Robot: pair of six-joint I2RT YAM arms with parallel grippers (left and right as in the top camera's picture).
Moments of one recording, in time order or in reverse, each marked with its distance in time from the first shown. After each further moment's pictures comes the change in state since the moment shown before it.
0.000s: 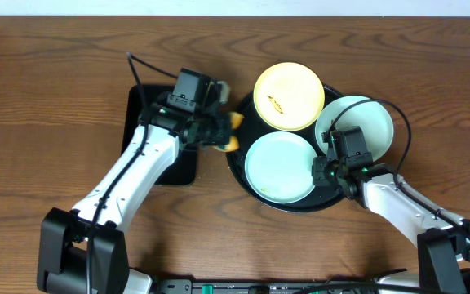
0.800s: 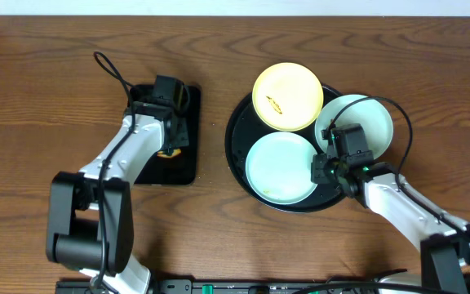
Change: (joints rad) left arm 0.162 0.158 -0.053 -0.003 -0.435 0.005; right arm 0.001 -0.031 0.023 -0.024 0.005 -0.009
